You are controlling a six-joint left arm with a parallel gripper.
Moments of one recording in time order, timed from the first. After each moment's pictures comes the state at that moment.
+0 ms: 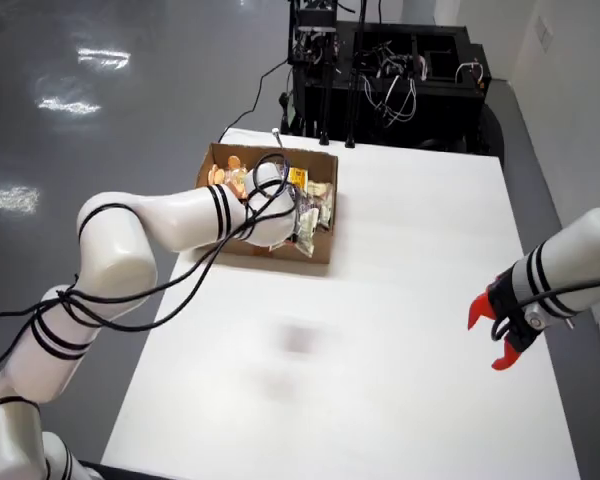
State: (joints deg) arm -49.6 48.6 52.6 32.9 54.5 -58.5
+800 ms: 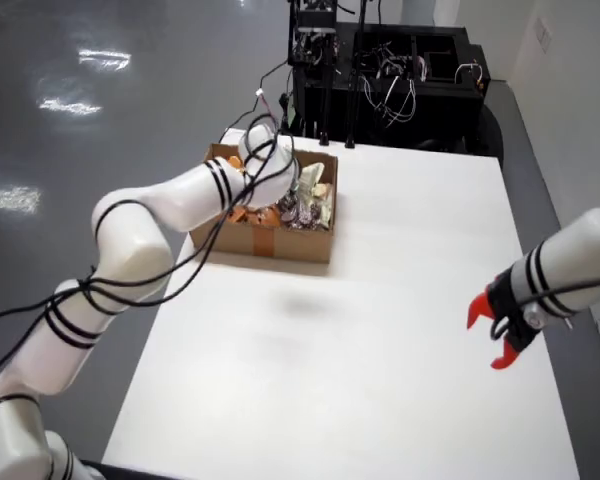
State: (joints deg) arm -42.9 54.6 36.4 33.6 51.4 -34.1
